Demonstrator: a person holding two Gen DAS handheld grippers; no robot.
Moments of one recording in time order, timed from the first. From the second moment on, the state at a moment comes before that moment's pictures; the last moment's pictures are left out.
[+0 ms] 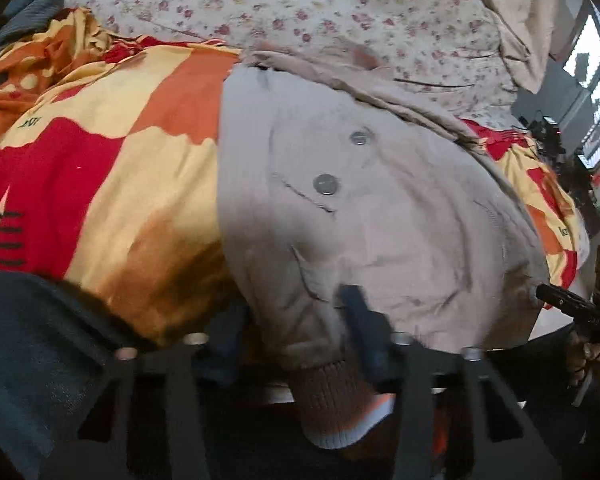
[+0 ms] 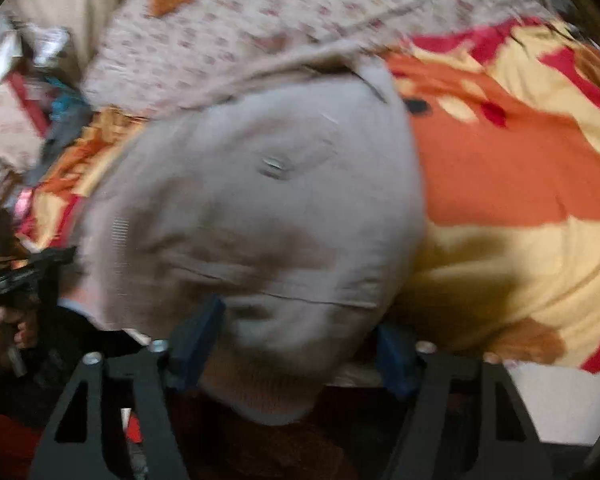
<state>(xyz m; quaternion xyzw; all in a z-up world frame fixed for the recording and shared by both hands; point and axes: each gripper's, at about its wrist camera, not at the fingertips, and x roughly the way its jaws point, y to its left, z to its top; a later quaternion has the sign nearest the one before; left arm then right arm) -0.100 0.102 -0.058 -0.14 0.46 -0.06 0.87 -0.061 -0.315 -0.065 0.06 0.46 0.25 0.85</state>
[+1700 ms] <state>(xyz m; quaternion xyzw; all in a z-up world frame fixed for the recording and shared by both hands) -0.168 0.101 0.079 -0.14 0.30 -0.21 0.92 -0.121 -0.378 0.053 0.18 0.27 0.41 0.85</state>
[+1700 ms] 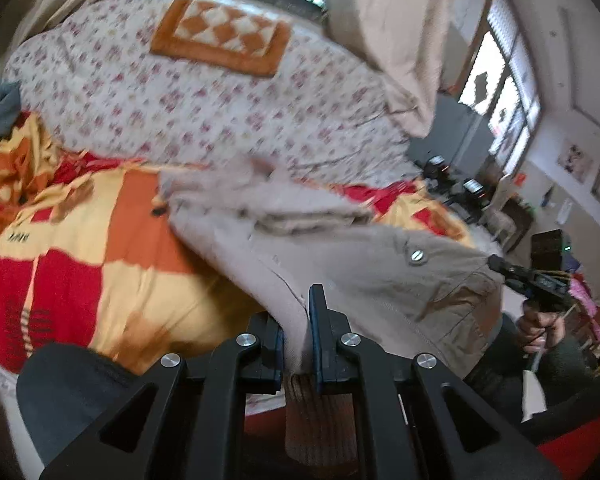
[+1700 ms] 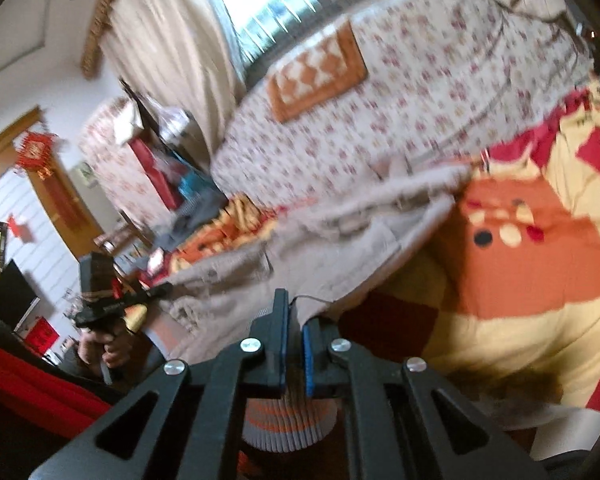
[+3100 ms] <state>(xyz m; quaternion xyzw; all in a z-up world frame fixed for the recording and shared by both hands) 0.217 0.142 -0.044 -0.12 0.43 0.03 0.89 0.302 -0.307 -0.093 0.21 0.46 0.12 0.85</state>
